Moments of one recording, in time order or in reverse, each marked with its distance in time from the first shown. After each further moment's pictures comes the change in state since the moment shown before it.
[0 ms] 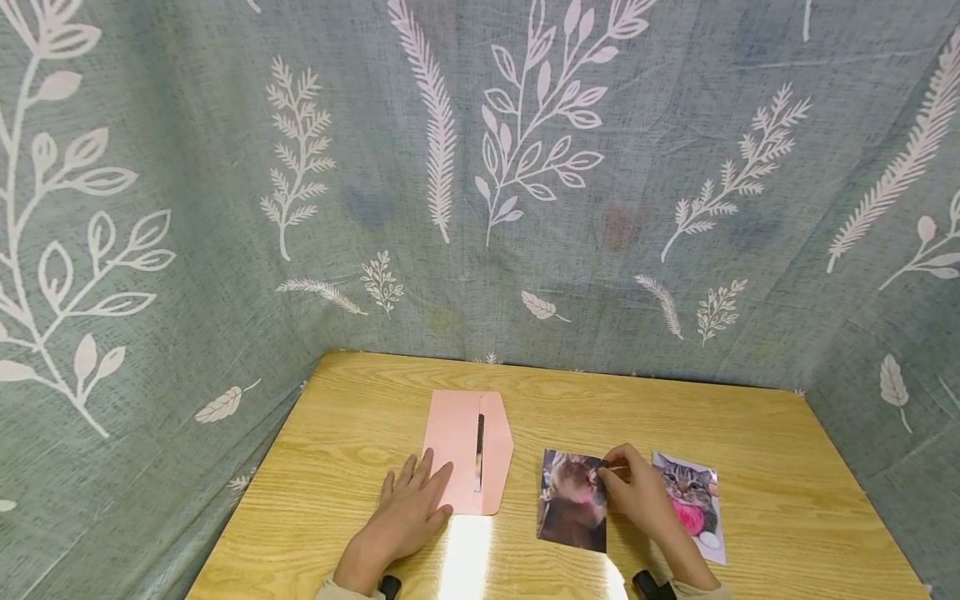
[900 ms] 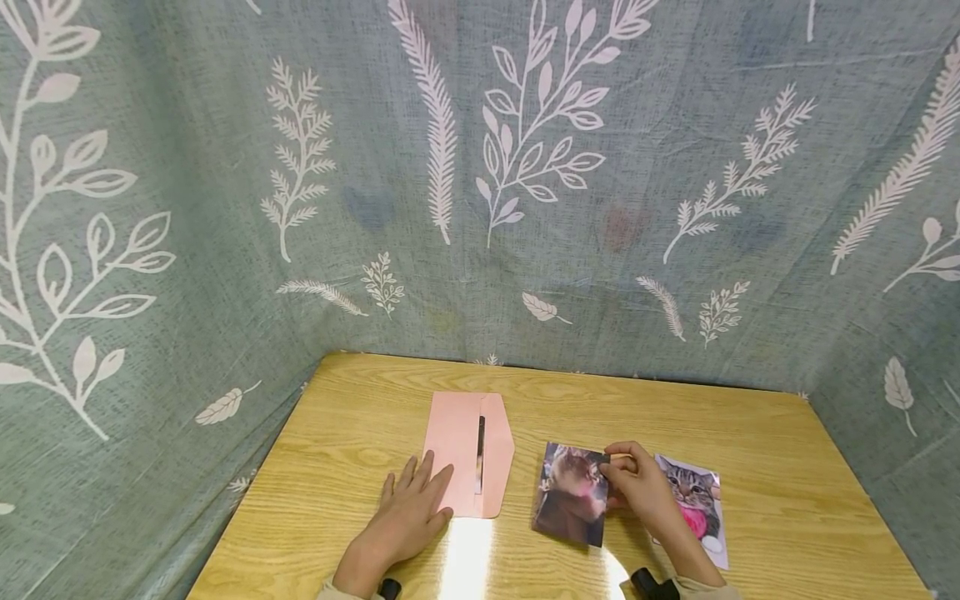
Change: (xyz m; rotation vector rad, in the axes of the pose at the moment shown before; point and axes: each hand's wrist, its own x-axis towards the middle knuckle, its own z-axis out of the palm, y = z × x) left_hand -0.001 0.001 -0.001 -0.010 0.005 0.010; right_hand 0.007 -0.007 -0.006 0.531 -0.099 0.260
